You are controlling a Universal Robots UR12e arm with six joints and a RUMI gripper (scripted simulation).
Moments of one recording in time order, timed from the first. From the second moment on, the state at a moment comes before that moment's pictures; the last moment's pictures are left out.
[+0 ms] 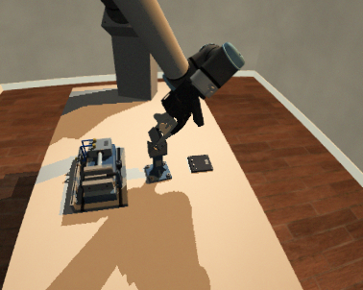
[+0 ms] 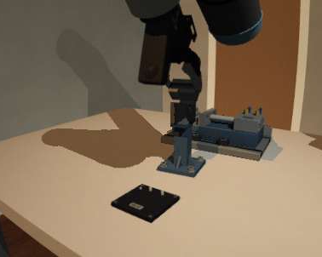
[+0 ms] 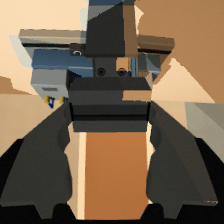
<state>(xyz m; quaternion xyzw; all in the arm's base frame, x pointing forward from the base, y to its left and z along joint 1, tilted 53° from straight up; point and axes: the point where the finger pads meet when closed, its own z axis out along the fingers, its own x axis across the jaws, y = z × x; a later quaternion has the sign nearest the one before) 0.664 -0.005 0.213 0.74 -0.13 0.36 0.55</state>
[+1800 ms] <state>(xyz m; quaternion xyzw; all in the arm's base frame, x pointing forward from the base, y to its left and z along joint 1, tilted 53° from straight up) 0.663 -0.006 0.214 0.79 -0.10 0.37 0.48</state>
